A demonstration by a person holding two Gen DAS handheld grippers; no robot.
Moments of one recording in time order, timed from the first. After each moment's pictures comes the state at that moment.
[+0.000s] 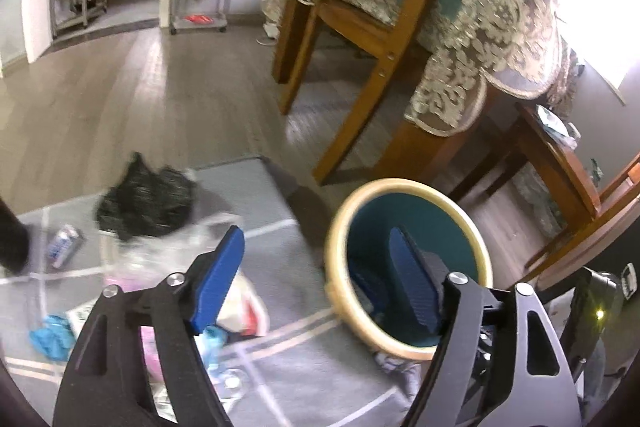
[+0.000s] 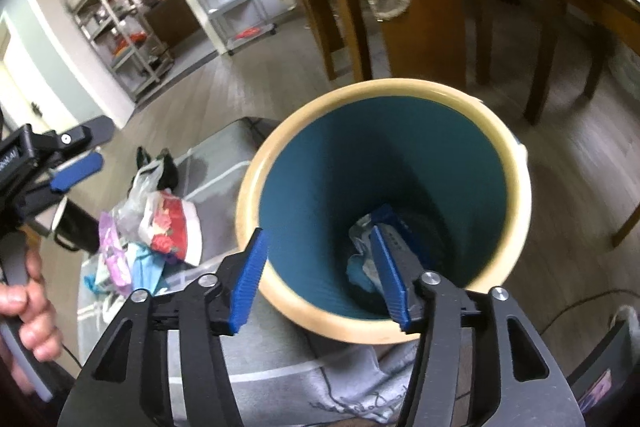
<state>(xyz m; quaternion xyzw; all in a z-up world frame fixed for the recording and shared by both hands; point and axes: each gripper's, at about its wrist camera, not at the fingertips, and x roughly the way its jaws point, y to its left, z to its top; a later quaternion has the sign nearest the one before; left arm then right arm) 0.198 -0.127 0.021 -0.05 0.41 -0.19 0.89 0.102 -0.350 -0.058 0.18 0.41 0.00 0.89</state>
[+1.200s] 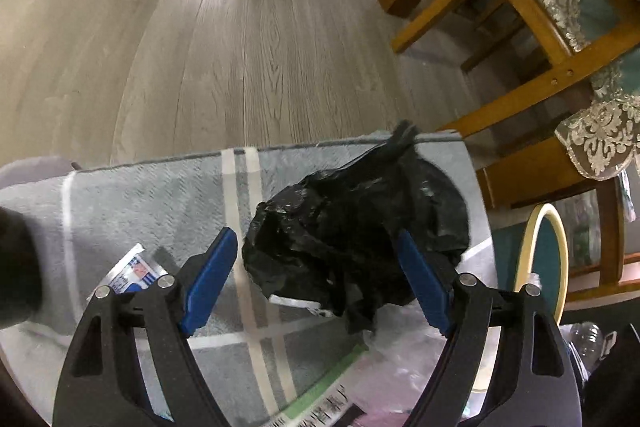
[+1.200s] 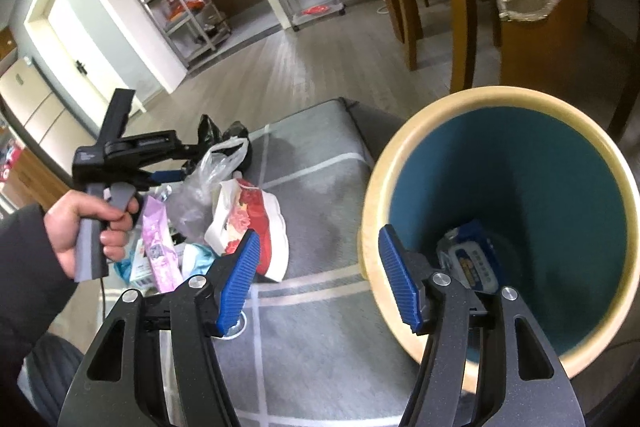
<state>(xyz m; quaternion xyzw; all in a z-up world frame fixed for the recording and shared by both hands) 0.348 0.029 -0.106 -0.13 0.58 -0.12 0.80 0.157 -0.271 -0.064 0.16 0.42 0.11 0.89</state>
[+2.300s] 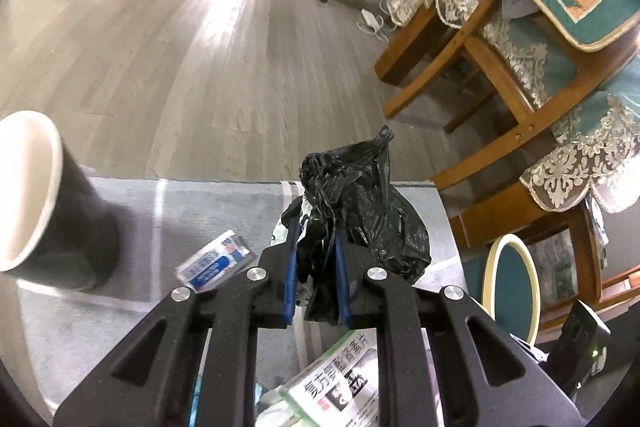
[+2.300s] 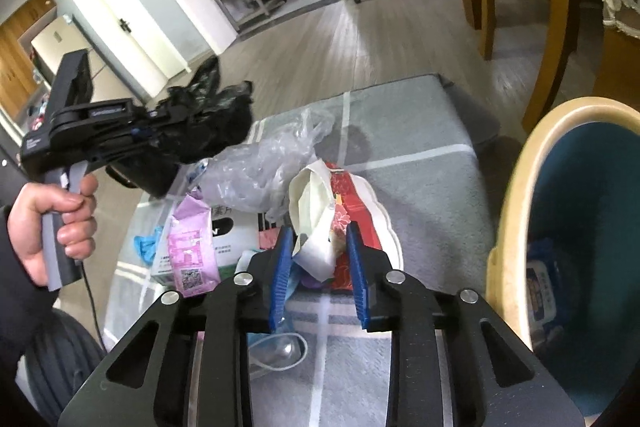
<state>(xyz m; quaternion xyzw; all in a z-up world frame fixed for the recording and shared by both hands) 0.287 0.096 -0.040 -0.18 0.47 -0.11 0.86 0.201 -0.213 -0.082 0.13 0.44 0.21 0.86</state>
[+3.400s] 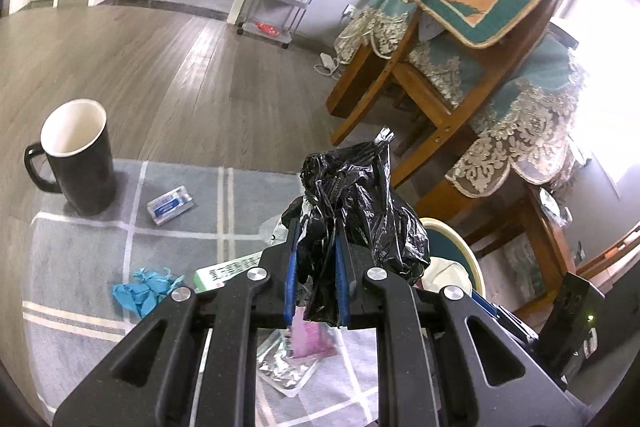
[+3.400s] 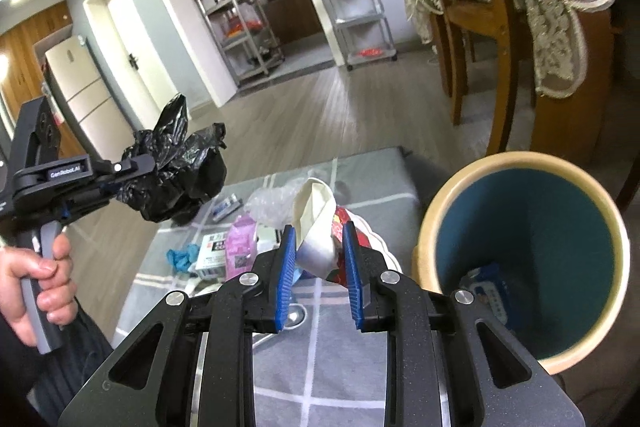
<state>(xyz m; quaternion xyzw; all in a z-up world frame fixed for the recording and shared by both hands) 0.153 0.040 0.047 -0.18 0.38 -0.15 0.89 0.111 -0.256 -0.012 0.12 0.33 0.18 0.92</state>
